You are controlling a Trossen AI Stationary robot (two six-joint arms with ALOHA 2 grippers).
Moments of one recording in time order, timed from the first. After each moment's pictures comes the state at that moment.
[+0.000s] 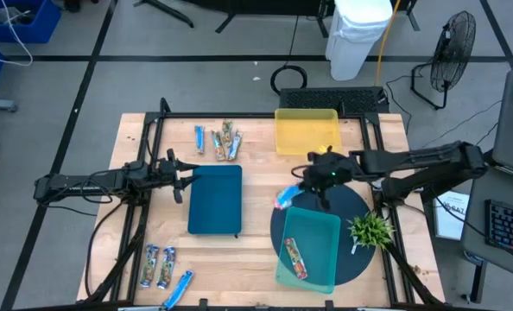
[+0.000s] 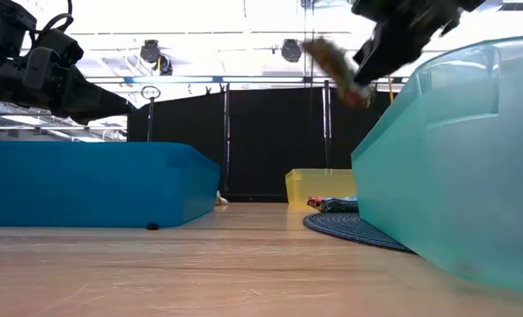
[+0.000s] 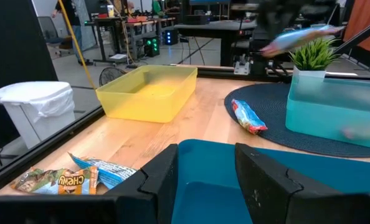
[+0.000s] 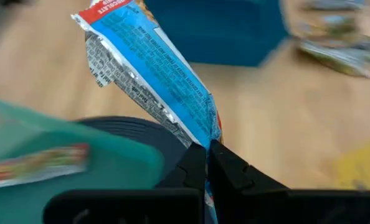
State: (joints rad) left arm 0.09 0.19 0.01 0.08 -0.16 0.00; right arm 0.02 1.15 0.87 -0.46 -0.05 -0.06
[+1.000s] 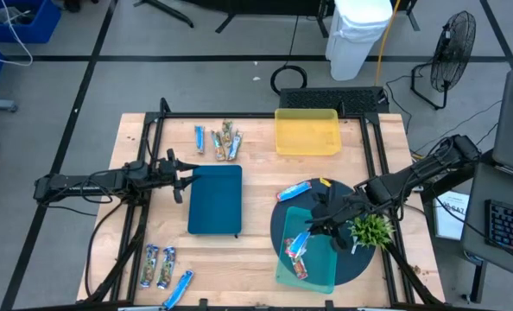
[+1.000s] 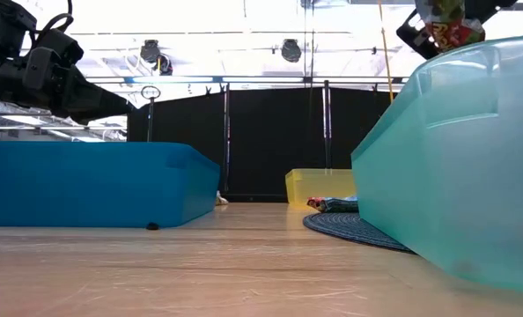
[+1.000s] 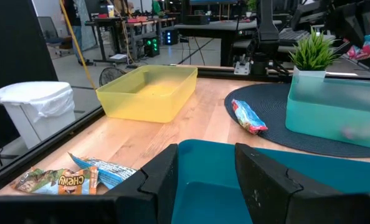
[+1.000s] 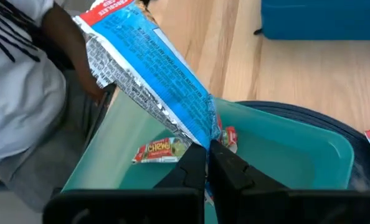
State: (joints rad) left arm 0.09 0.19 0.01 0.08 -0.16 0.00; right arm 0.43 1.19 0.88 -0.45 -0.05 0.32
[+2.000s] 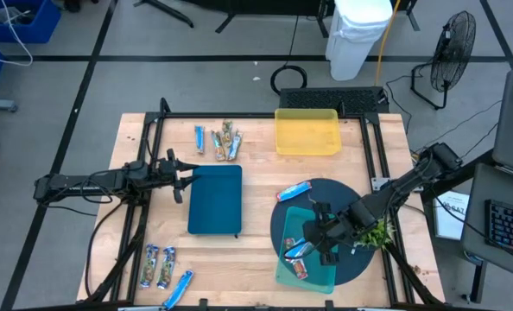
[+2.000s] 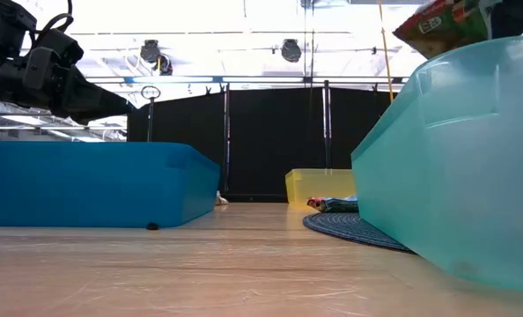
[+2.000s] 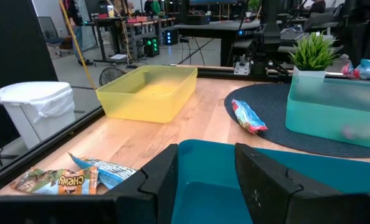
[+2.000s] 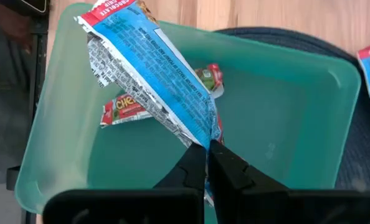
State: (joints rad) left arm 0.09 0.19 0.01 0.08 -0.16 0.00; right arm 0.55 1.49 1.16 -0.83 0.10 0.51
